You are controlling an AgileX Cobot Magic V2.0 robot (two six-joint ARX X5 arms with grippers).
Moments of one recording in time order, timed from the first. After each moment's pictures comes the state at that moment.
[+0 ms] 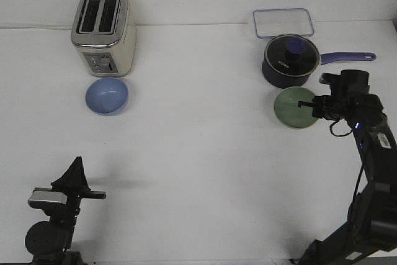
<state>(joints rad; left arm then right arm) -0.04 0.01 0.03 0.22 0.02 -0.01 -0.23 1.67 1.38 -0.72 -0.23 0.03</state>
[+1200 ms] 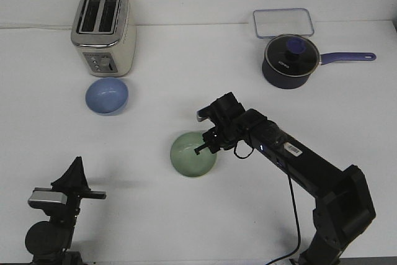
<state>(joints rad) -0.04 0.01 0.03 0.22 0.02 -0.01 0.54 1.78 1.34 -0.71 -0.27 0.11</state>
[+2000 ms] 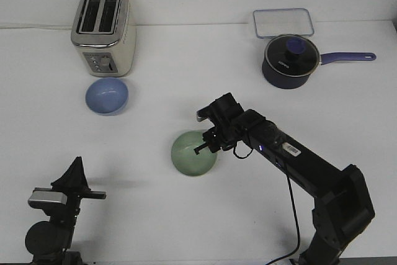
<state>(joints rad) -0.04 0.01 0.03 0.22 0.02 -0.01 0.56 1.78 1.34 -0.71 -0.23 0.11</state>
